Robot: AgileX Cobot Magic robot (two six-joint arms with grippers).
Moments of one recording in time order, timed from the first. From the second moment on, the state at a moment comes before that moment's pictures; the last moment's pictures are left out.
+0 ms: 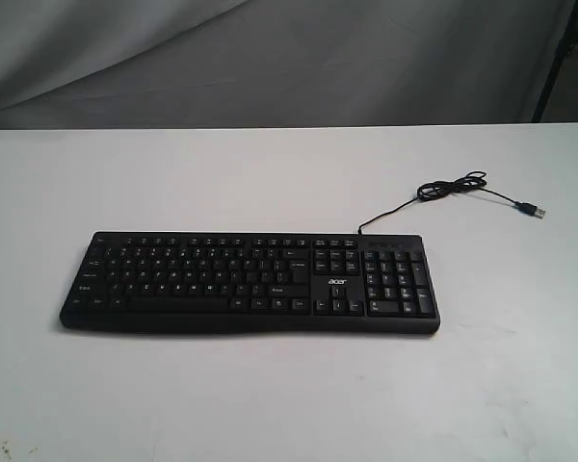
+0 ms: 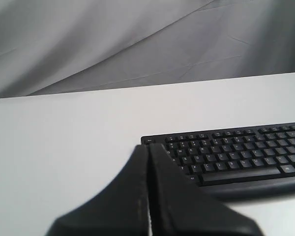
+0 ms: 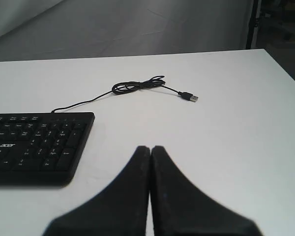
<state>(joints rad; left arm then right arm) -0.17 0.00 0.00 0.04 0.26 -0.02 0.01 0.06 0.00 0.04 0.31 0.01</state>
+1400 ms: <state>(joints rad) -0.17 0.00 0.00 0.04 0.26 -0.02 0.01 0.54 -0.61 0.05 0.45 0.01</state>
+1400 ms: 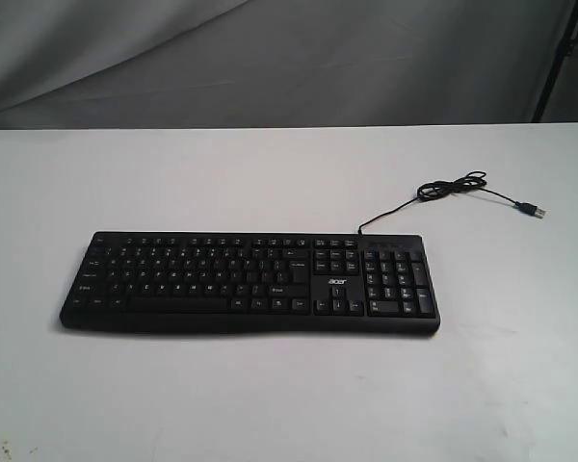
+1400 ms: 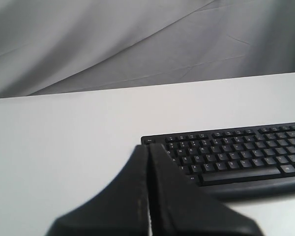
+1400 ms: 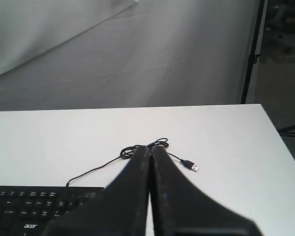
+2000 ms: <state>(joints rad) -0.17 0.00 0.00 0.04 0.26 -0.02 0.63 1.27 -0.95 0.28 0.60 -0.18</state>
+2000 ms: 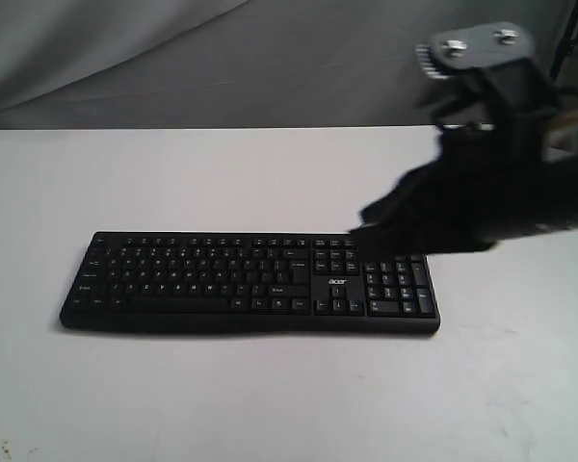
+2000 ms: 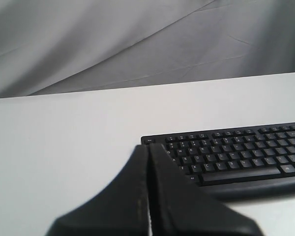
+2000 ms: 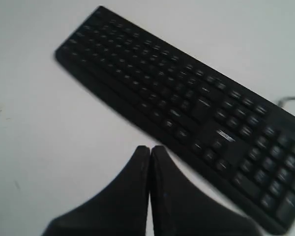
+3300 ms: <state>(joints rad) -0.17 0.00 0.00 0.04 0.26 -0.02 0.78 2.33 -1.82 0.38 0.48 -0.57</state>
